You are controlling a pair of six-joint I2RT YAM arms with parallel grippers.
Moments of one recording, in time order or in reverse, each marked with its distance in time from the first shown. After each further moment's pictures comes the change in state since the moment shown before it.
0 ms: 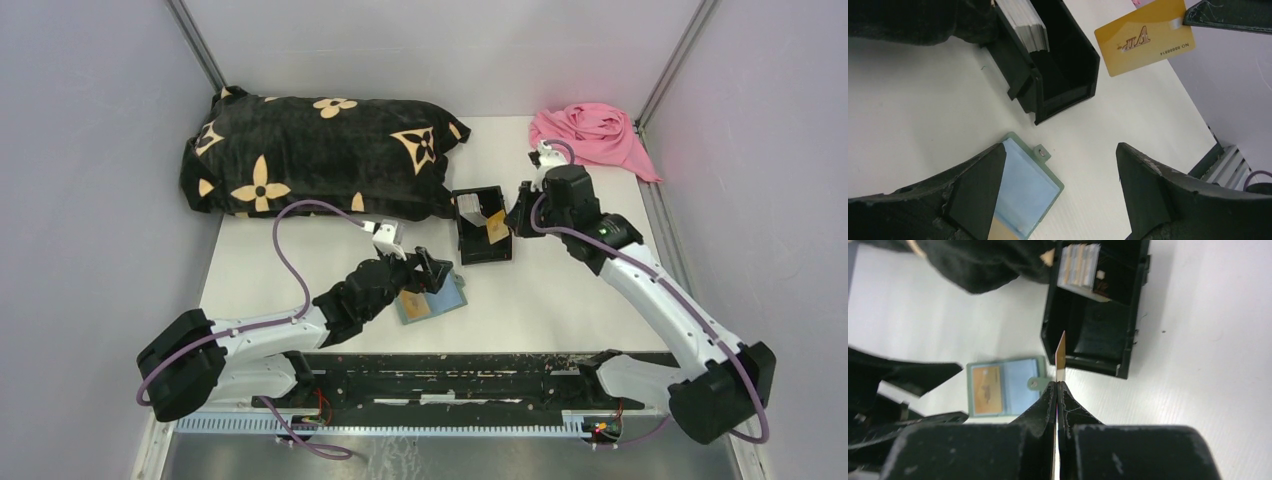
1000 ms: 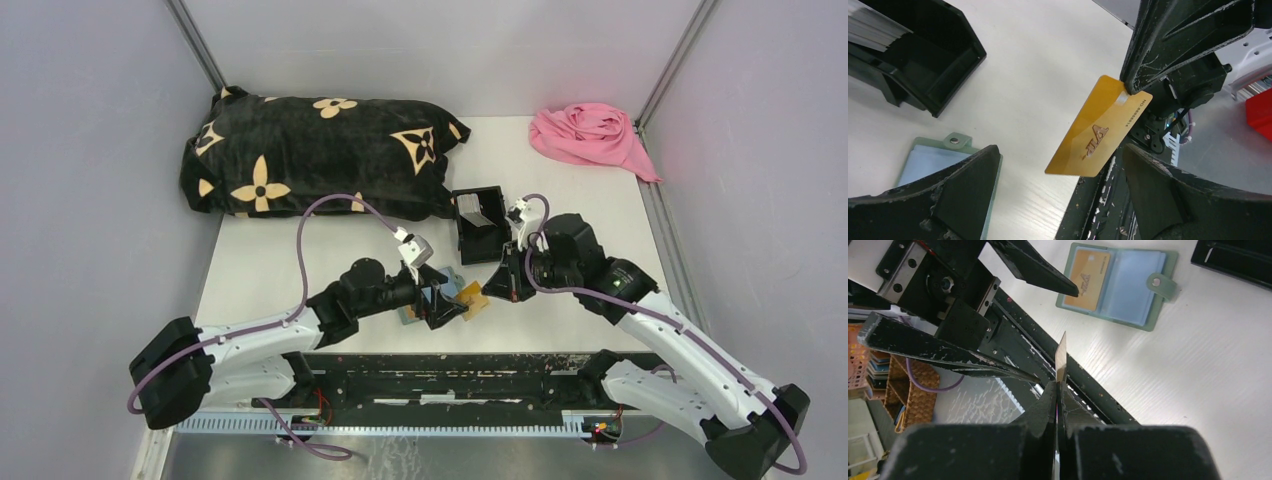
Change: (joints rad) left arm 0.000 -0.071 0.006 -0.032 0.553 0.262; right arm 0.209 -0.299 -0.206 -0.116 -0.357 0.080
